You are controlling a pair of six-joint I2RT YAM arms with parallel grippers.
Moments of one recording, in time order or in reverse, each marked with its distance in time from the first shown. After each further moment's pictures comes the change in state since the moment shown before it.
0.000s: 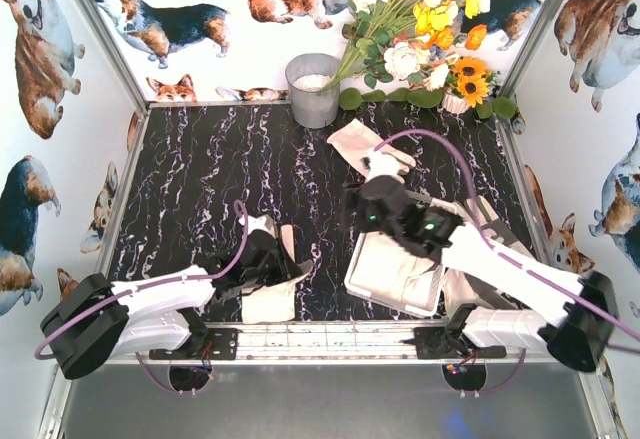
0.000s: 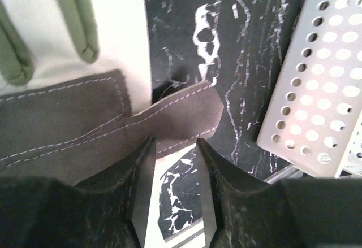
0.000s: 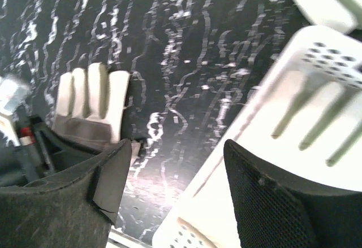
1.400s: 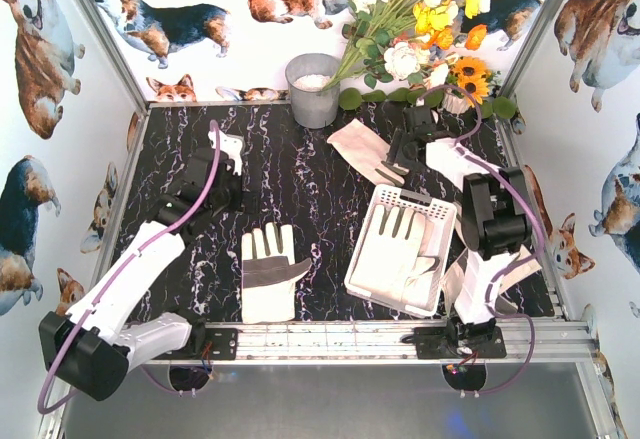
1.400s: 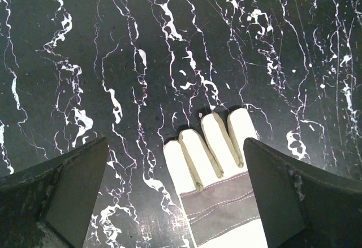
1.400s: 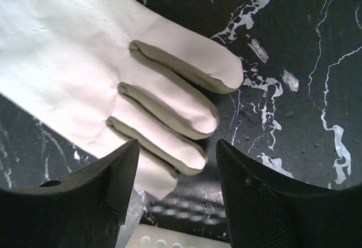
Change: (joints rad) left arm 0.436 -0.050 0.649 -0.602 -0.100 0.879; right arm -0.691 0.742 0.438 0.025 -0.179 -0.169
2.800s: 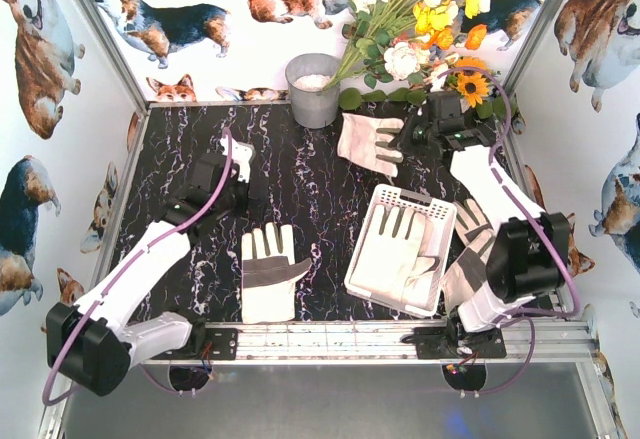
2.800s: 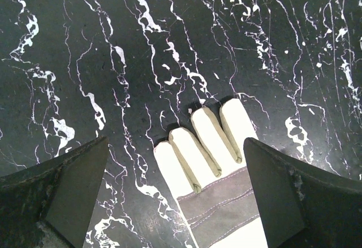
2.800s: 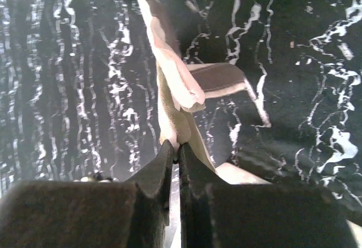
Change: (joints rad) left arm 0.003 0.036 -0.082 0.090 0.096 0.070; right arm -0.006 -0.301 -0.050 -0.011 -0.279 0.077
